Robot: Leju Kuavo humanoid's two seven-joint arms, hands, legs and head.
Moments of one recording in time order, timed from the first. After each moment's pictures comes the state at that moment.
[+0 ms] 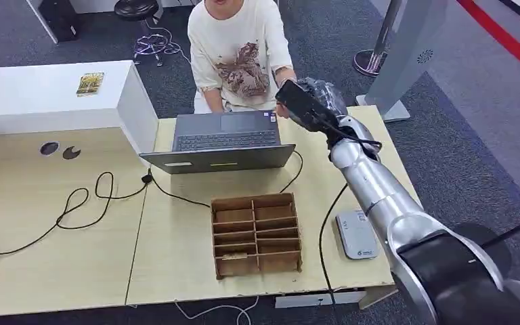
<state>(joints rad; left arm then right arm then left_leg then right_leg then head) -0.06 -0.17 1.17 -0.22 -1.54 -0.28 0.00 -0.91 0.00 0.46 -0.64 0.78 -0.02 -0.10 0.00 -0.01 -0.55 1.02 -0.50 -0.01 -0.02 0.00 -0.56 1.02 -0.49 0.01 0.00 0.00</state>
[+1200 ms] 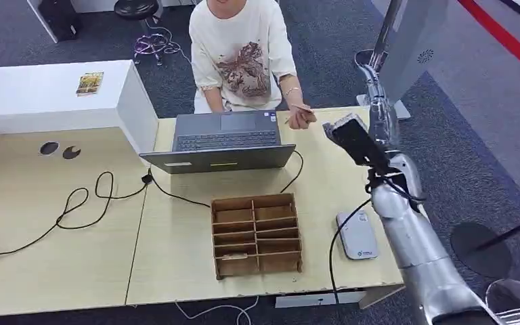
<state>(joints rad) -0.05 -0.18 1.16 -0.21 -1.49 -0.24 0.00 -0.45 -0.14 0.24 -1.32 0.75 -0.16 -0.26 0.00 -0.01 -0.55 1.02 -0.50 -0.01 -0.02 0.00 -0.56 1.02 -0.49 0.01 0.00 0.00</state>
